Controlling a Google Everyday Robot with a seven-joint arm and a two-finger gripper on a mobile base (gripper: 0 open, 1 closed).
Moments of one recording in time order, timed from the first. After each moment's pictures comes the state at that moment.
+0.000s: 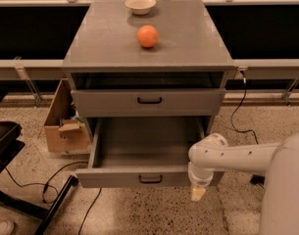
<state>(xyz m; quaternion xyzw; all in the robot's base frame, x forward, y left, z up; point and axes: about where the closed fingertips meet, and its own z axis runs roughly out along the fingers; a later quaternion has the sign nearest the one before) 0.510 -0.192 0.397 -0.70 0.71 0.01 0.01</state>
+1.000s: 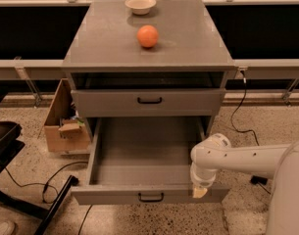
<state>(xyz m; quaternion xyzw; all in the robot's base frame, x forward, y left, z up) 0.507 -0.198 0.407 -0.70 0.72 0.01 0.01</state>
